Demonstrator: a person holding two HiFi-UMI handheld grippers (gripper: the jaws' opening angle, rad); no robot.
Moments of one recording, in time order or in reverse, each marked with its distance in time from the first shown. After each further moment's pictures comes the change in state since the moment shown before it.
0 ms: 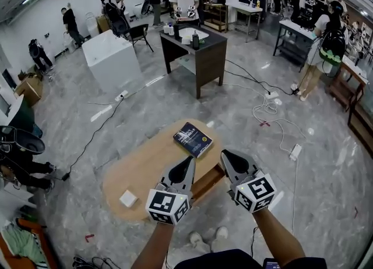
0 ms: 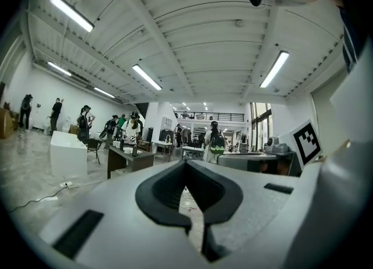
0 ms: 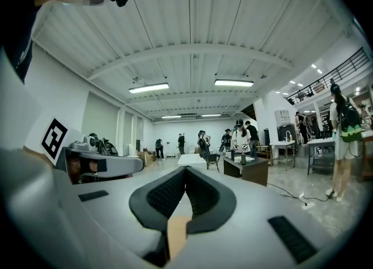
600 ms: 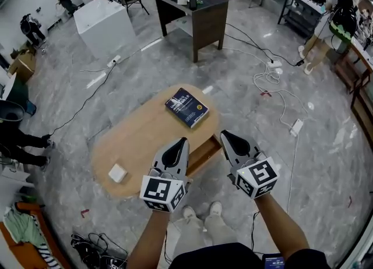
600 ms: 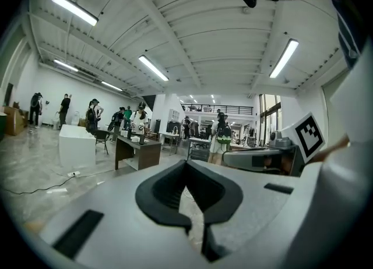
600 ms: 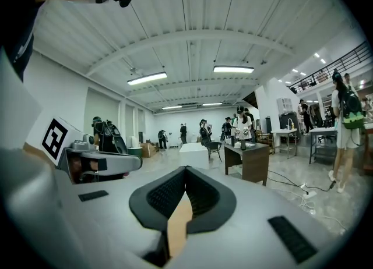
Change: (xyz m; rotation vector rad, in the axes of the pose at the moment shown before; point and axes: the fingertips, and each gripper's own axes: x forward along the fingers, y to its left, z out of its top) left arm 0.038 0.004 -0.073 -0.031 0.073 0.078; right arm 0.006 -0.047 -0.071 0.032 0.101 0.035
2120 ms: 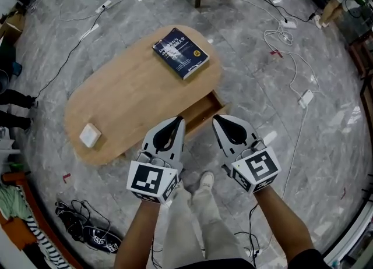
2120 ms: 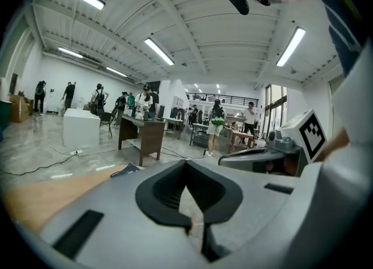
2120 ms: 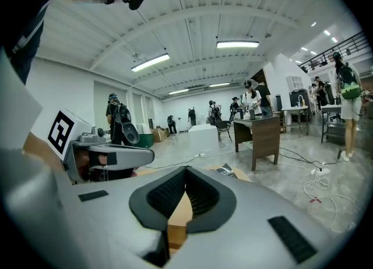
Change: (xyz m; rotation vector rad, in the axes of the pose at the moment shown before) left arm 0.037 0.006 -0.183 -0.051 0.116 0.033; right arm 0.025 -0.010 -0.193 0.041 0.154 0.121
